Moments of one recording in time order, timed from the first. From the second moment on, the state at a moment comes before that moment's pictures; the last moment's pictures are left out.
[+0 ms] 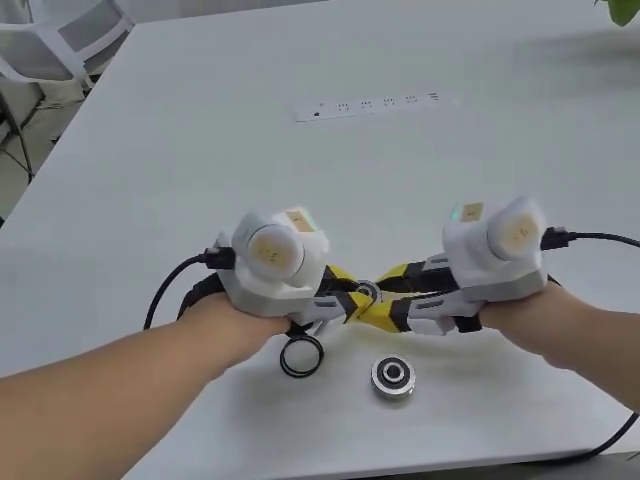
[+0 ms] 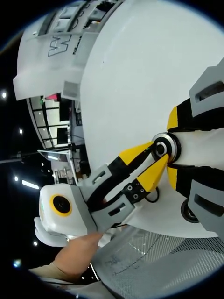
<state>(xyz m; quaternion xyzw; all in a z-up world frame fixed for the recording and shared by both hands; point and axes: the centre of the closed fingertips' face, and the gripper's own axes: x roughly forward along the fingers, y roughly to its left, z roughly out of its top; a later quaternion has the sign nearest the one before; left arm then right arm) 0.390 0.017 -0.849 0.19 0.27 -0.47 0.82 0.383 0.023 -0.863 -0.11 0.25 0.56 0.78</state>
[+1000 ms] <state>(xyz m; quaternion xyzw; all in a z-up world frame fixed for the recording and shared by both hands) 0.389 0.016 -0.849 0.19 0.27 -0.47 0.82 0.376 0.012 -0.863 -0.09 0.26 0.55 0.78</state>
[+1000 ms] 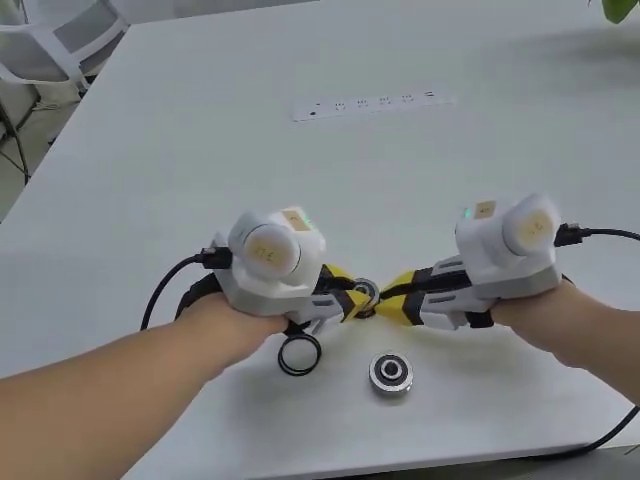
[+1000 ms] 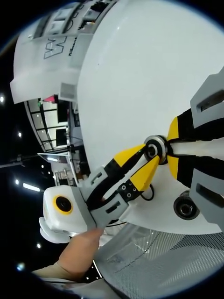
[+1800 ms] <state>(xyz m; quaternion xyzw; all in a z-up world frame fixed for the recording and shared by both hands) 0.389 0.017 -0.849 0.19 0.27 -0.47 0.82 0.379 0.005 -0.861 -0.04 0.29 0.53 0.80</state>
